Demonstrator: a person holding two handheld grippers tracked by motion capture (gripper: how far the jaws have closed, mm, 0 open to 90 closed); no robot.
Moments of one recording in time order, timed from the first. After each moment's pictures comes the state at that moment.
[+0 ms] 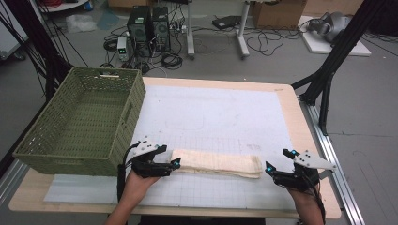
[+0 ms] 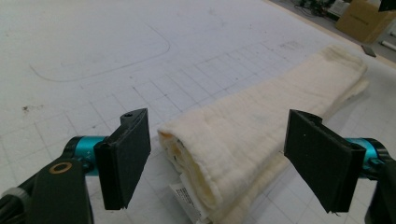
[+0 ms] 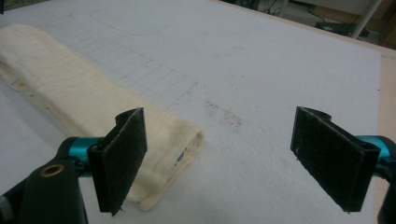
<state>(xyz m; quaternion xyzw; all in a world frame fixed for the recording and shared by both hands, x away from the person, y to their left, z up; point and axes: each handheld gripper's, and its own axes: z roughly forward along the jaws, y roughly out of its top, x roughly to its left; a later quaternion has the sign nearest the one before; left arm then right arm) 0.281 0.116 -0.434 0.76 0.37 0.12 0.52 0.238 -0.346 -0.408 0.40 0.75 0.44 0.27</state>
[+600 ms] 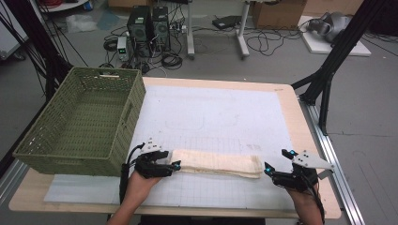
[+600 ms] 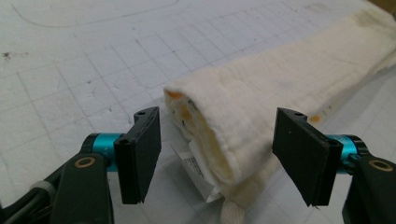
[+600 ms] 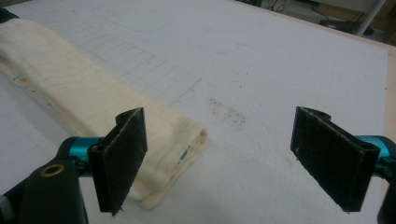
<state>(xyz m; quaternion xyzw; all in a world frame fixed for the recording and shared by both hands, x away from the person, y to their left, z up) 0.287 0.112 -0.447 0.78 0.41 0.09 0.47 0.239 -0.344 -0.410 0.40 0.76 0.44 0.27</state>
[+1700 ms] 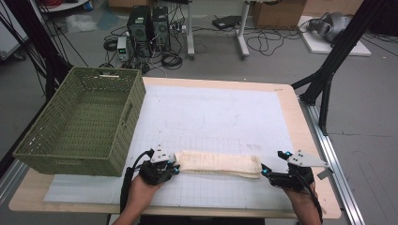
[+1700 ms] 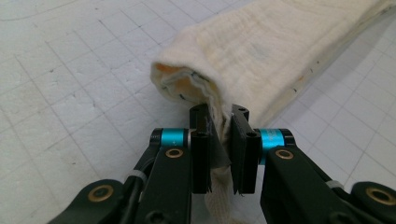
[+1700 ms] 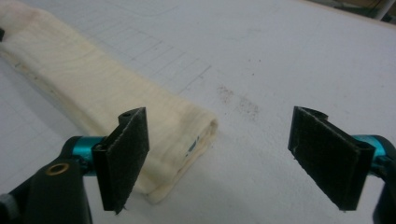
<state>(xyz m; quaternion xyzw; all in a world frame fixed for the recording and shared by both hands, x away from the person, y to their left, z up) 0.269 0.095 -0.445 0.83 0.36 0.12 0.41 0.244 -0.339 -0.418 0.40 0.77 0.43 0.25</state>
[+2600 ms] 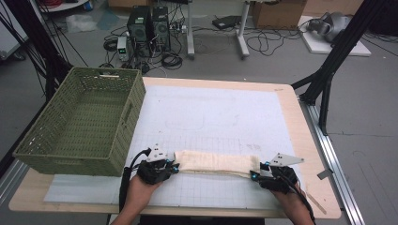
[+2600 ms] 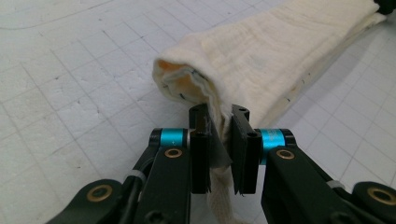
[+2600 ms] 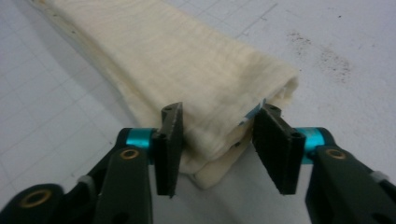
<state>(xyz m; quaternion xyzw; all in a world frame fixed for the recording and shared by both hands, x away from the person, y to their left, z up) 0.269 0.100 -0.443 0.82 0.36 0.11 0.43 0.256 -0.314 -0.448 0.38 0.83 0.38 0.16</state>
